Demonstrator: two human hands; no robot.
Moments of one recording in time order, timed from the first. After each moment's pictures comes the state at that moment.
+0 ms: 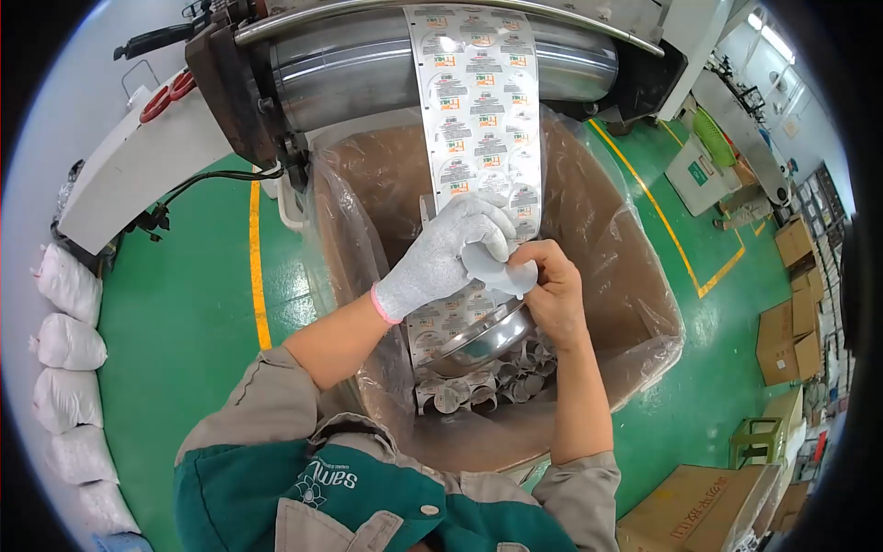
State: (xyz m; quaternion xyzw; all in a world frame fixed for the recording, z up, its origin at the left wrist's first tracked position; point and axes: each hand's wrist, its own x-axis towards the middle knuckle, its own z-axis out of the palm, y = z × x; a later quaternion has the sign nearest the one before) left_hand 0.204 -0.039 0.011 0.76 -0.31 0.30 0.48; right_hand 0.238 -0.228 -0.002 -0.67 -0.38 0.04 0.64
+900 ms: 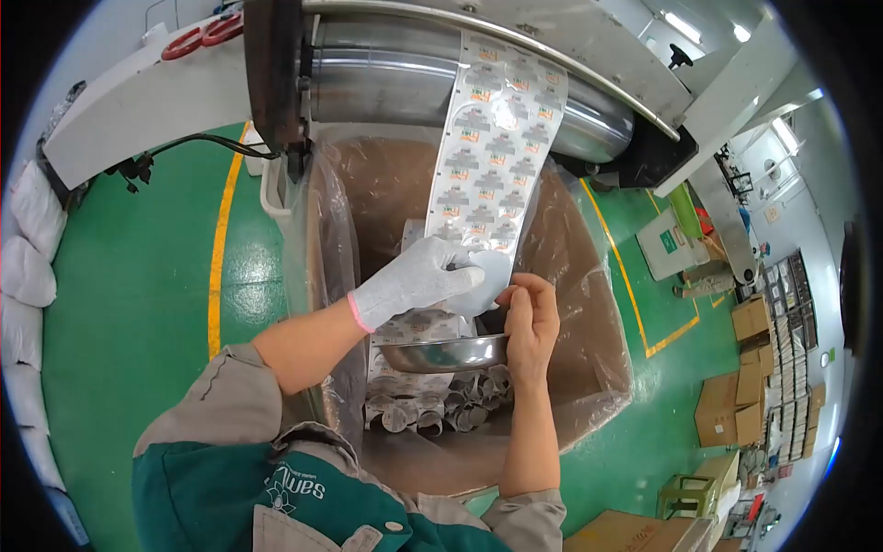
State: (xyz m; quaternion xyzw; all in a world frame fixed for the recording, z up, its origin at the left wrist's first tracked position) left_hand 0.204 -0.021 0.000 0.75 -0.08 0.07 0.66; right_hand 0.236 -0.214 -0.001 -0.70 -0.25 -0.01 0.67
